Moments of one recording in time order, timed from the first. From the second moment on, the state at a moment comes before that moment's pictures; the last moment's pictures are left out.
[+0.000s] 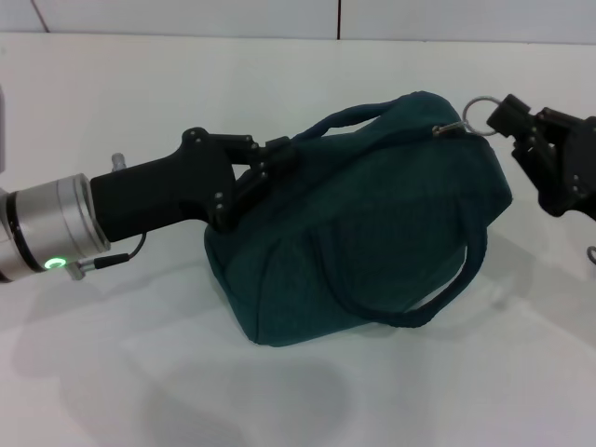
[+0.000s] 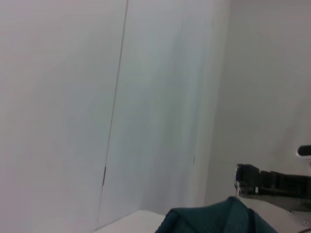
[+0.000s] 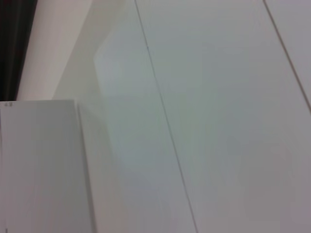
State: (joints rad) left arm -0.46 -2.06 0.89 0.45 1.52 1.66 -1.05; right arm 0.42 2.02 -1.57 -0.29 -0.58 -1.64 0.85
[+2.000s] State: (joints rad) left arm -0.43 -2.00 0.83 0.48 1.54 1.67 -0.97; right arm 0.39 2.02 -1.50 -0.24 -0.67 -1.60 0.79
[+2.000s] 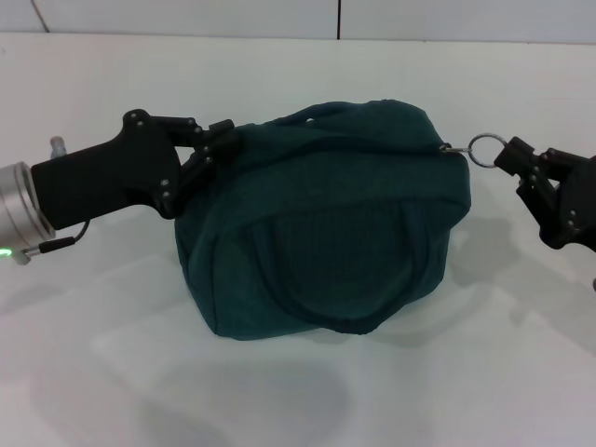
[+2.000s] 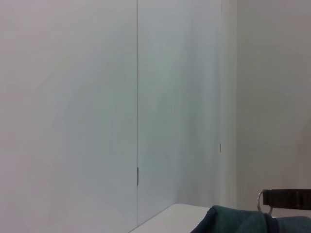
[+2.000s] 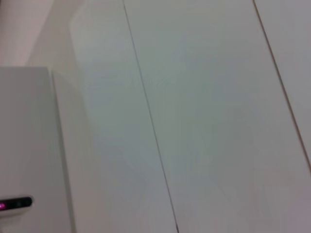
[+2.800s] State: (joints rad) left arm -0.42 -2.00 0.83 0.48 1.54 1.66 -0.96; right arm 0.39 2.02 -1.50 -0.21 -0.68 -1.45 0.78
